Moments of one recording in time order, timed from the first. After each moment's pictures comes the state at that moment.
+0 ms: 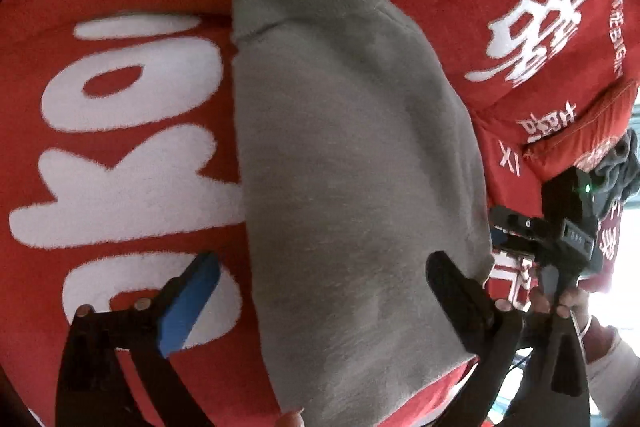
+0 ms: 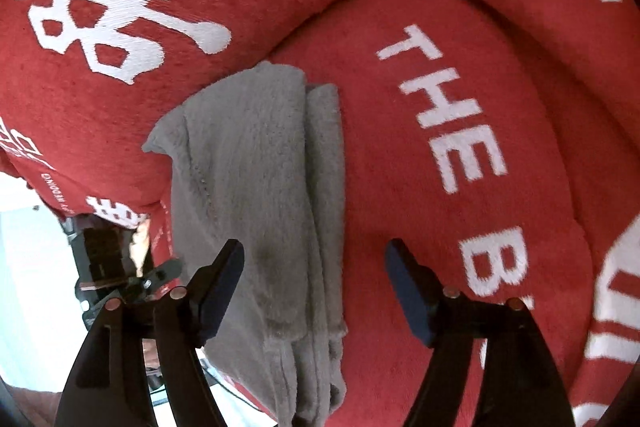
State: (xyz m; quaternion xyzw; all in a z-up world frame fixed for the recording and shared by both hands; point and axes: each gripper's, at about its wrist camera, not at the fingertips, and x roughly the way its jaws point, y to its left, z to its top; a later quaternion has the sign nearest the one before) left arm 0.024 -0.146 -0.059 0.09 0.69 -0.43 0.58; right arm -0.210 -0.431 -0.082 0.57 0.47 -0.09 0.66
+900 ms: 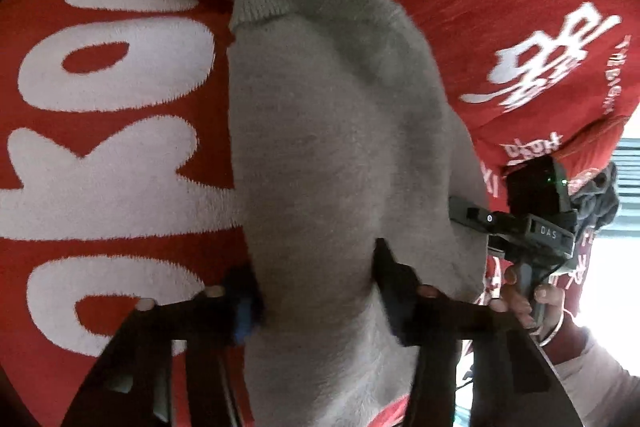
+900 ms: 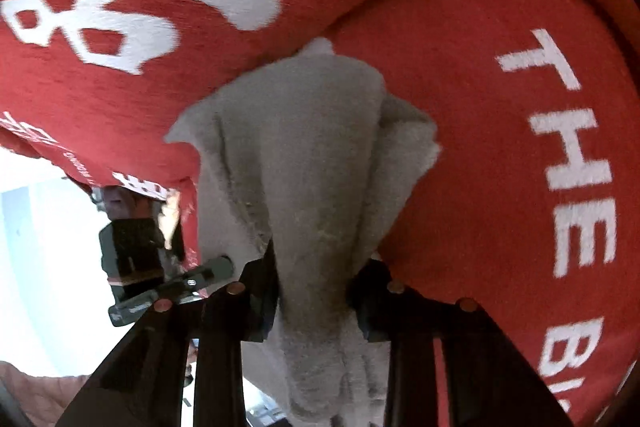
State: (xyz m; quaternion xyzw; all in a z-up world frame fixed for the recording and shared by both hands) left arm 0.038 -0.151 -0.070 0.01 0.71 -0.43 0.55; right arm -0.168 -0.446 -0.092 0.59 0.47 0.00 0.65
